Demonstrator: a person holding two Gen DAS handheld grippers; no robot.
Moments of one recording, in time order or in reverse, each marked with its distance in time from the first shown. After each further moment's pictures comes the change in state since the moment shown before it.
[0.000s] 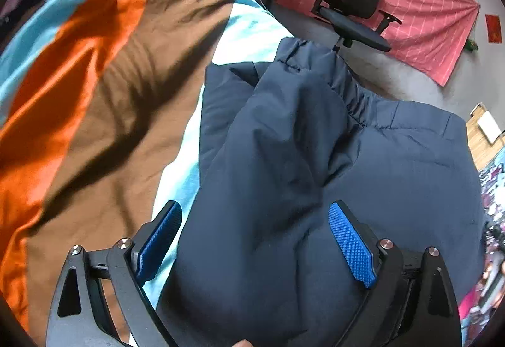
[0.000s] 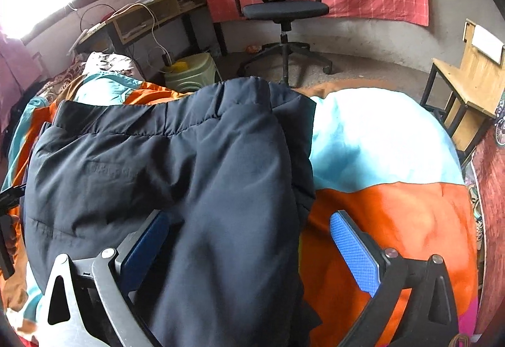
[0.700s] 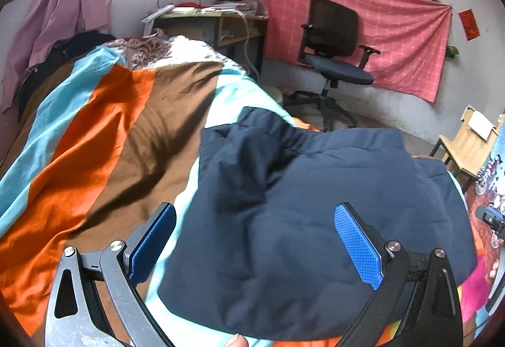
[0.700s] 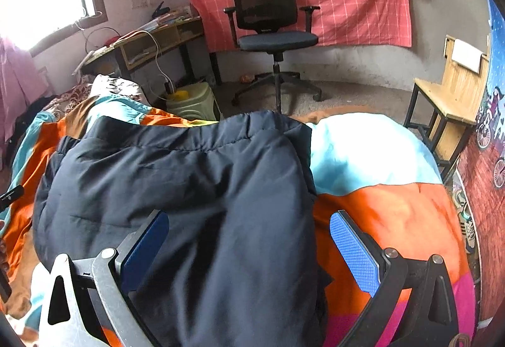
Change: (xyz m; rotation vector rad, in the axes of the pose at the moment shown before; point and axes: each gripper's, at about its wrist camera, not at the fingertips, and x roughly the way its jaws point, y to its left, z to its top) left arm -0.094 -0.054 -0.033 0.095 -0.260 0.023; right arm -0.060 0.035 -0.020 0.007 -0.151 -0.038
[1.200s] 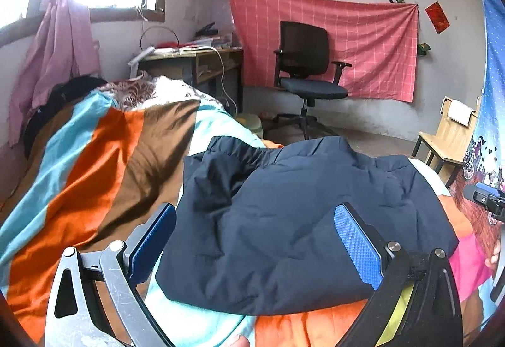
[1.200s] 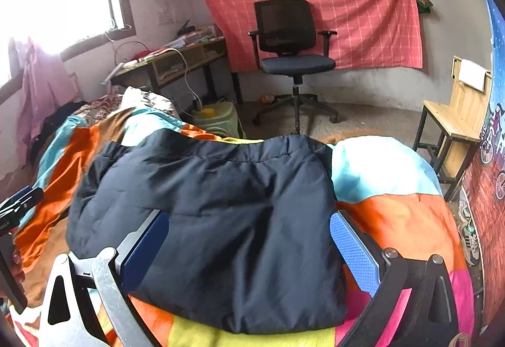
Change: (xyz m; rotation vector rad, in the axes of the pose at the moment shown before) left arm -0.067 -0.040 -0.015 0.118 -0.135 -0.029; right arm -0.070 0.035 -0.012 -0.036 -0.105 0.072
